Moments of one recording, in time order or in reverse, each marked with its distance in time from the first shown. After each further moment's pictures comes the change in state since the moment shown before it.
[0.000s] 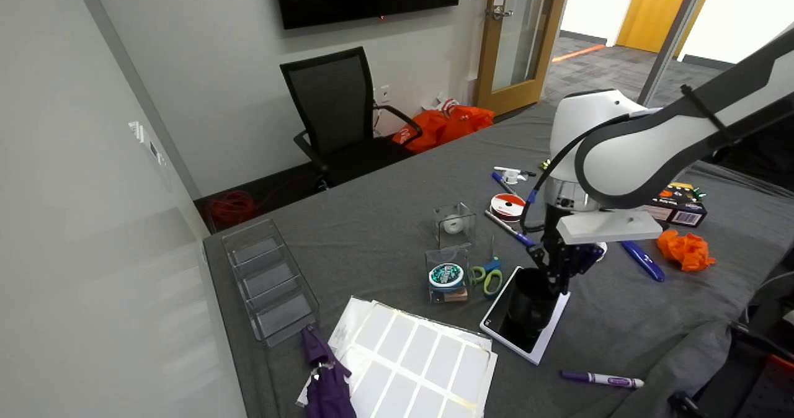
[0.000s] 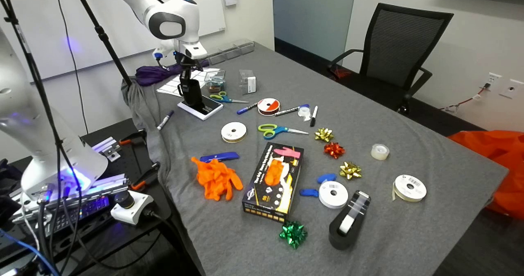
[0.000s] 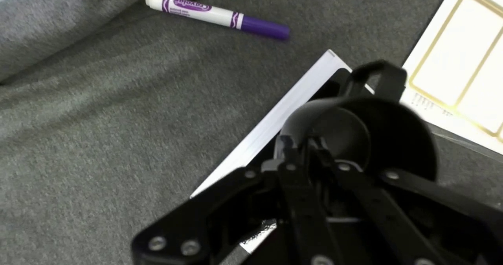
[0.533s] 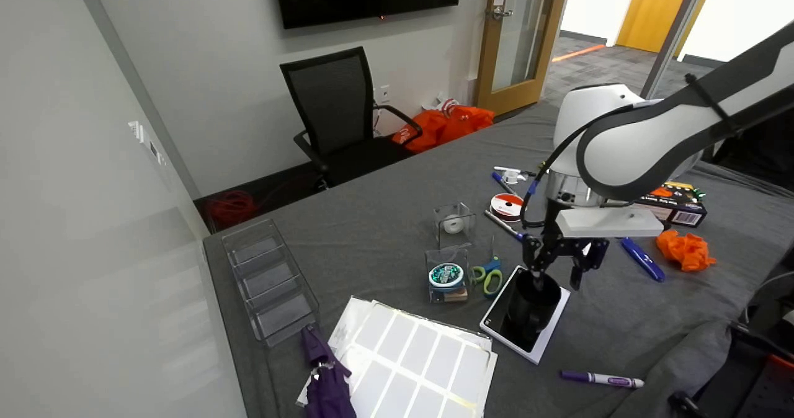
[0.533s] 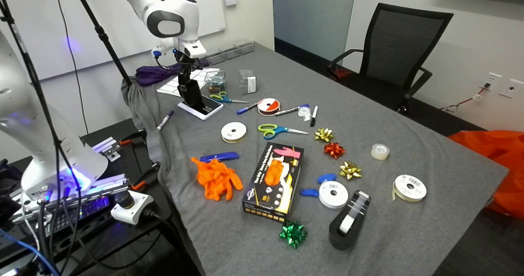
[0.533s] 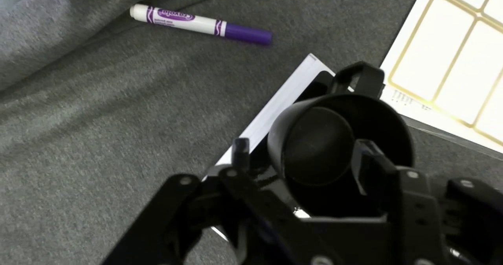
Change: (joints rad) arm 0.000 -0.020 -0.003 -0.005 0.054 0.000 0.000
